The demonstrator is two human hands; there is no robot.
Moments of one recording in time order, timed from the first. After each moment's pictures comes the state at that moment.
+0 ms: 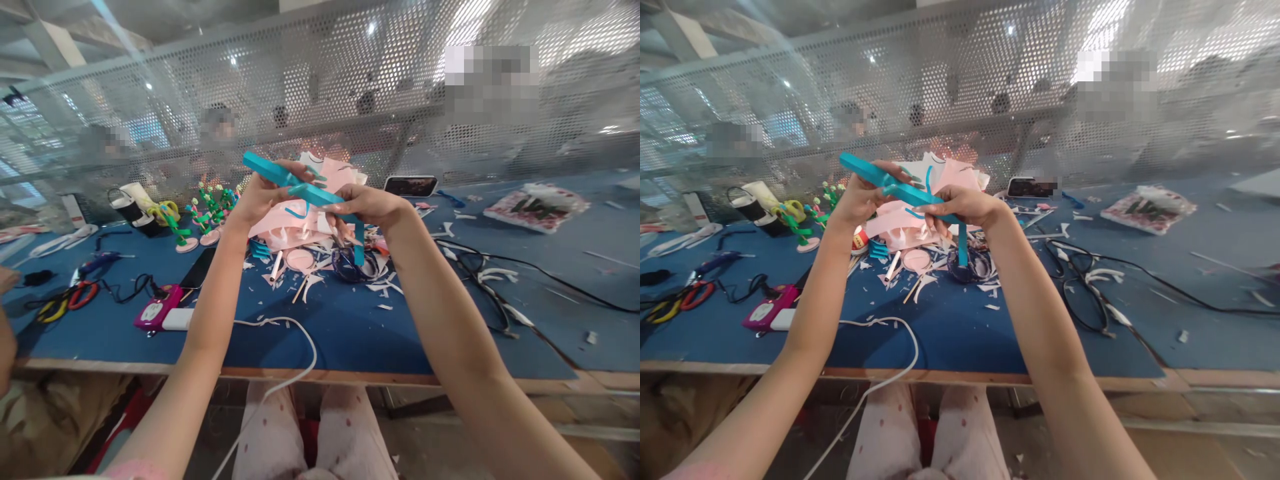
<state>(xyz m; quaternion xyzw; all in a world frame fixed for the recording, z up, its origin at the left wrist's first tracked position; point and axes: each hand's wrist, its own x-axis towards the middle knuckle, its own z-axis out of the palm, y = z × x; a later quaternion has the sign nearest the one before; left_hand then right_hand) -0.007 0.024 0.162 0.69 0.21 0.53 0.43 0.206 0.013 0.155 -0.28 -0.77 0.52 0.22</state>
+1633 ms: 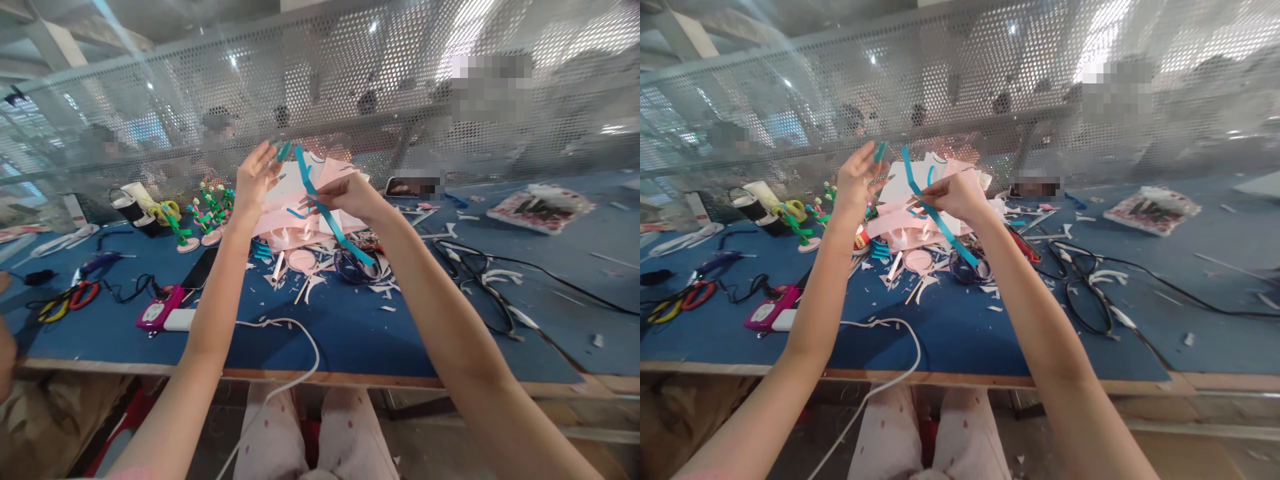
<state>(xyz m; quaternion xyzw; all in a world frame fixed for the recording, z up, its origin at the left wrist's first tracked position) -0.010 0.036 0.166 0.58 0.29 0.65 0.39 0.185 0.034 0.137 -0.41 -0.75 0.31 0.41</state>
